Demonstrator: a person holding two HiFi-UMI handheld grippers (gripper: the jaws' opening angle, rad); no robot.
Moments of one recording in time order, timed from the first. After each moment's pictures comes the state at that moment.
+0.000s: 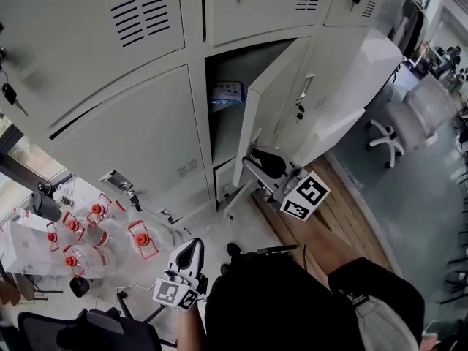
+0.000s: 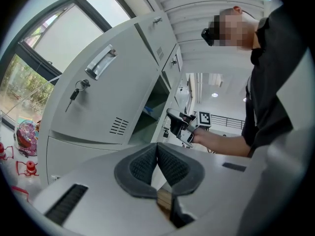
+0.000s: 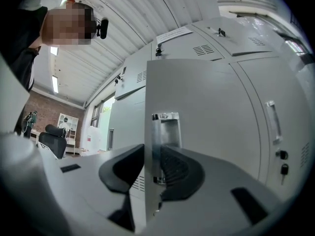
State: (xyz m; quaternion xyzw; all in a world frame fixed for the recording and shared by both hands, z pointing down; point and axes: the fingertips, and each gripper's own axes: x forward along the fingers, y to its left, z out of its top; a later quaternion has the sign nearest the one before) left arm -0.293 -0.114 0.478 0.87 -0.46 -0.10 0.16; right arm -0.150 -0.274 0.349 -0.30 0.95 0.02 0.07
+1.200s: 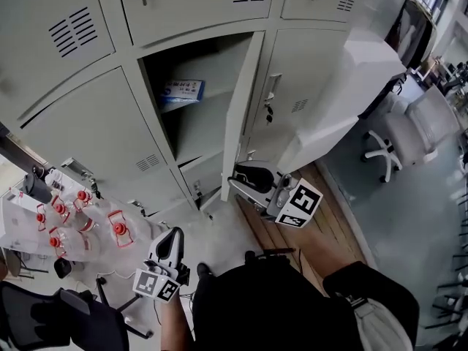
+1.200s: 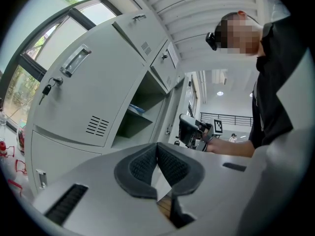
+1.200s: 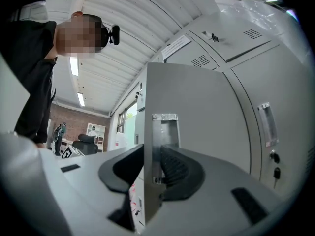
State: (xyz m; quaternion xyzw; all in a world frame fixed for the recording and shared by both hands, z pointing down) left arm -0.193 -0.122 0.459 0.85 -0.50 -0.11 0.13; right arm -0.054 -0.224 0.349 -0.15 0.98 0.02 0.09
